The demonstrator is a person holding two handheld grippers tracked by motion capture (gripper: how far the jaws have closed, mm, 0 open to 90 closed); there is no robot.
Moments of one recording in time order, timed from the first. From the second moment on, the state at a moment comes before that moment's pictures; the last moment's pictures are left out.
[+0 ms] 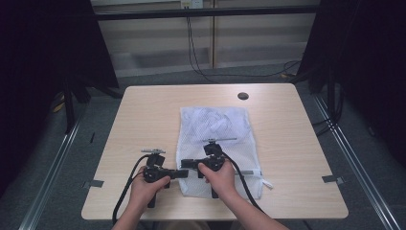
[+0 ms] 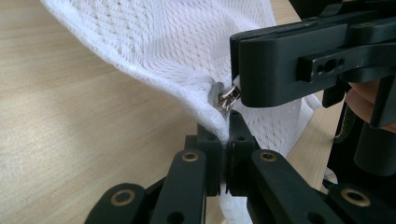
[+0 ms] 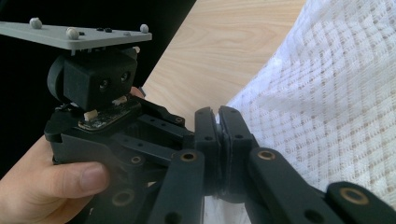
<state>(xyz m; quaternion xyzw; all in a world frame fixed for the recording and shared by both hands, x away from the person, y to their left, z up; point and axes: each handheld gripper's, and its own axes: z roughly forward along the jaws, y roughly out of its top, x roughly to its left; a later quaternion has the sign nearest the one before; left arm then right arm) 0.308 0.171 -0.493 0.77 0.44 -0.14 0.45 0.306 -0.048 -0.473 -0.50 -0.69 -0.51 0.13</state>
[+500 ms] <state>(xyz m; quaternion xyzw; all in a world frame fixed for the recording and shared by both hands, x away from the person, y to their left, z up) 0.308 0.173 -0.489 0.76 0.45 -0.15 0.45 0.307 -0.057 -0.473 -0.50 -0.69 -0.51 0.14</state>
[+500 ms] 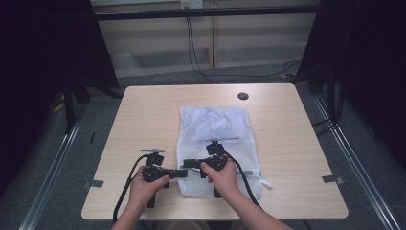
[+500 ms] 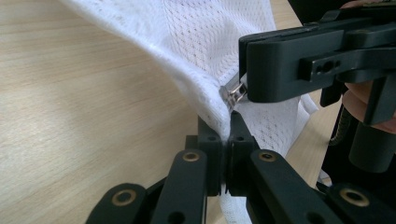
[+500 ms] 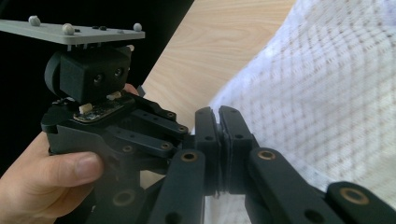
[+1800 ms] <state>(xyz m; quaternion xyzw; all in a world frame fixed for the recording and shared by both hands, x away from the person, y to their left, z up) 0.307 0.174 -0.487 0.75 0.45 -0.16 0.45 0.305 -0.082 -0.476 -0.51 -0.69 -0.50 0.14</state>
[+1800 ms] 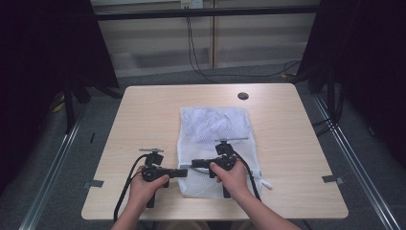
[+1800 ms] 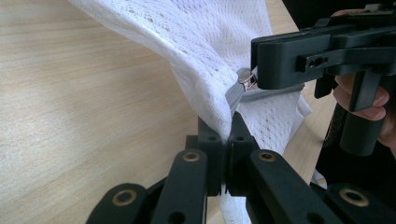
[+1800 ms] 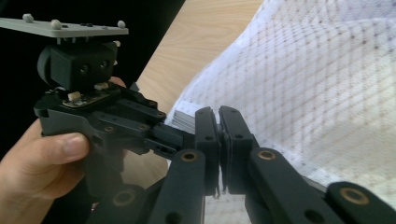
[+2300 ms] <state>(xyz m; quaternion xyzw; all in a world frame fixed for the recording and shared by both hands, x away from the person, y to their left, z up) 0.308 0.177 -0.485 0.75 0.45 -0.15 0.45 0.304 -0.098 -0.476 -0.51 -0.68 -0.50 0.14</state>
